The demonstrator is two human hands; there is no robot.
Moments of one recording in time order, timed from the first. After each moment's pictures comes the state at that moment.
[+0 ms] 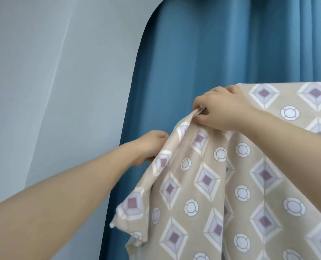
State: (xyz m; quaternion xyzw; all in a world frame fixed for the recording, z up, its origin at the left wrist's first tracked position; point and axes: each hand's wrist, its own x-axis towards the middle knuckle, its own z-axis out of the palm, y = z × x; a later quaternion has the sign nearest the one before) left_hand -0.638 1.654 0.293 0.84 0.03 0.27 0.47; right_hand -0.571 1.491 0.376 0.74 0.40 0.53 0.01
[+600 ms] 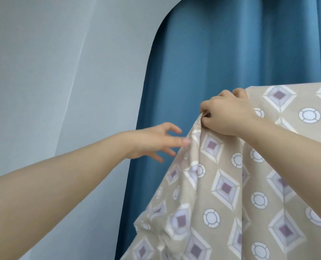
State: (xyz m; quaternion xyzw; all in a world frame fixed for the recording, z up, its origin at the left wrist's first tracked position) left_hand -0.695 1.646 0.315 0.89 0.01 0.24 0.38; right_hand -0.582 1.498 0.373 0.73 0.38 0.56 -0.02
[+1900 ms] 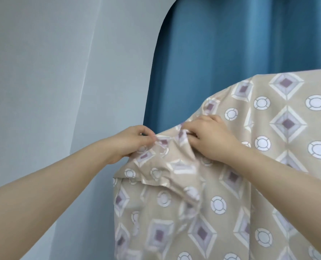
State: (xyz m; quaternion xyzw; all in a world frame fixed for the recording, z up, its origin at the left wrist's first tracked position) left_hand -0.683 1.680 0.287 0.84 0.10 0.33 0.42; right_hand -0.558 1.521 0.312 0.66 0.57 0.47 -0.11
